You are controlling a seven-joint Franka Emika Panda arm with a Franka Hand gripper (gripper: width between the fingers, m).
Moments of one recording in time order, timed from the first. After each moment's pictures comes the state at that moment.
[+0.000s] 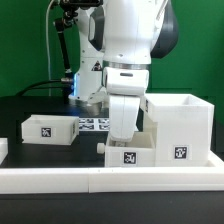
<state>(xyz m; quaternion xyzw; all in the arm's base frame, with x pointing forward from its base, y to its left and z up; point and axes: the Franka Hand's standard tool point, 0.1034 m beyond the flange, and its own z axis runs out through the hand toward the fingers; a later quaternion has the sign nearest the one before) 0.511 0.012 0.010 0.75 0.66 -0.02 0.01</state>
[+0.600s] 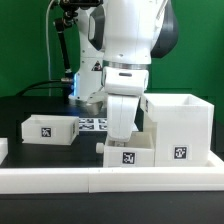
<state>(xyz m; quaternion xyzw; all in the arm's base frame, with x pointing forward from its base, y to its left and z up) 0.511 0.009 0.010 0.76 0.65 -0.02 0.01</state>
